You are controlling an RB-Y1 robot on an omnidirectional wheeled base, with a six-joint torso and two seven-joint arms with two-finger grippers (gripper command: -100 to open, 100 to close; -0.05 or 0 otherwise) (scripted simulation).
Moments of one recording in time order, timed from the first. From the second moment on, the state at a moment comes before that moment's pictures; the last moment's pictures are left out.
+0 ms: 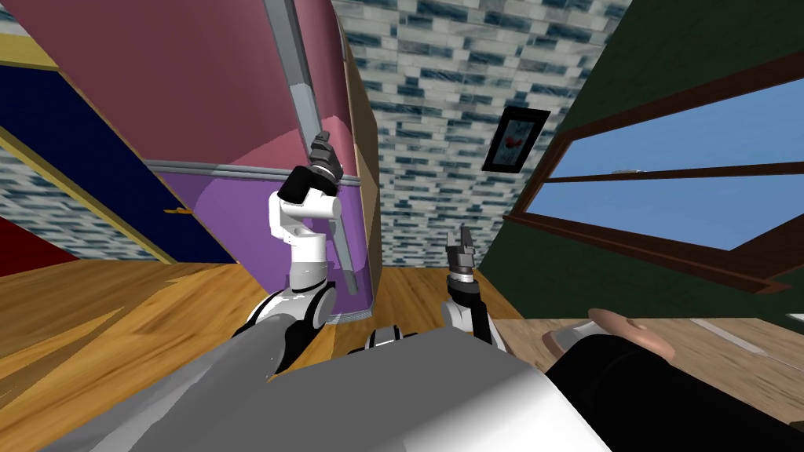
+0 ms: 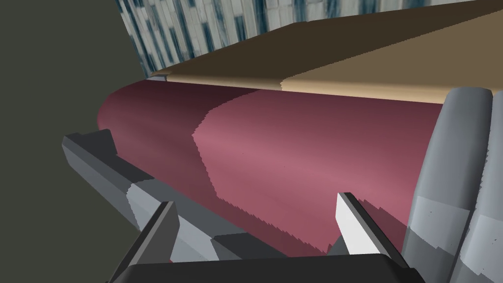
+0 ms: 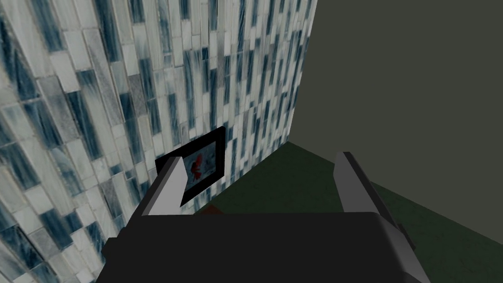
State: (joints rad) left arm -0.94 0.09 0.20 -1.88 -0.15 0.51 0.09; right arm 0.46 0.02 -0.01 -2.34 -0.02 -0.57 0.16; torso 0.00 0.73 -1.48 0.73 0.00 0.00
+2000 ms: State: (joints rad) left arm -1.05 0.10 0.19 -1.63 -0.10 0.49 0.09; right arm 0.46 0.02 -0.01 -2.34 -0.02 -0.57 0.16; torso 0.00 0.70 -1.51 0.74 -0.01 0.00
